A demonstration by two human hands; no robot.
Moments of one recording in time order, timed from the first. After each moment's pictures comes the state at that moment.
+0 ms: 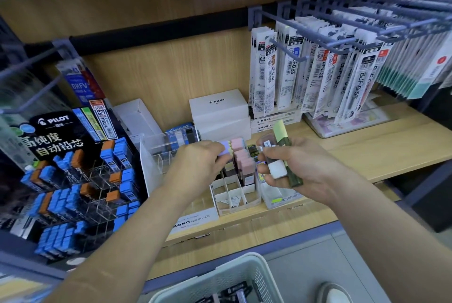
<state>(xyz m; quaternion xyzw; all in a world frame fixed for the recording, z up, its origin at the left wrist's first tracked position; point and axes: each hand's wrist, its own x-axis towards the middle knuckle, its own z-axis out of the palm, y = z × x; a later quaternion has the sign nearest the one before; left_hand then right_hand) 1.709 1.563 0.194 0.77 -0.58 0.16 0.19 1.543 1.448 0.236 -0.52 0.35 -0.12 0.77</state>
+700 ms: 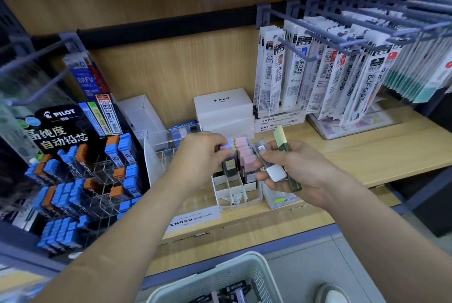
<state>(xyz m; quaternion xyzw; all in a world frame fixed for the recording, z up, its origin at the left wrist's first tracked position) 1.719 1.559 0.197 0.81 -0.51 0.06 0.28 1.547 1.451 0.226 -0.56 0.34 -0.10 0.75</state>
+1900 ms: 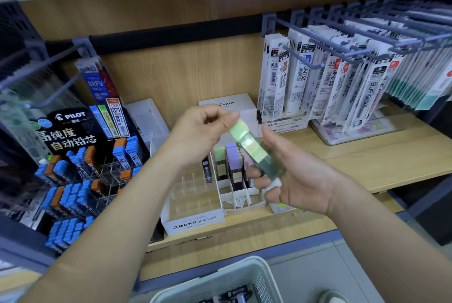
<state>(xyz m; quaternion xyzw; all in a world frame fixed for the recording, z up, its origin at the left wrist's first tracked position) 1.698 1.569 0.273 0.71 -0.40 -0.22 0.54 1.554 1.460 0.239 -0.50 0.21 0.03 0.84</state>
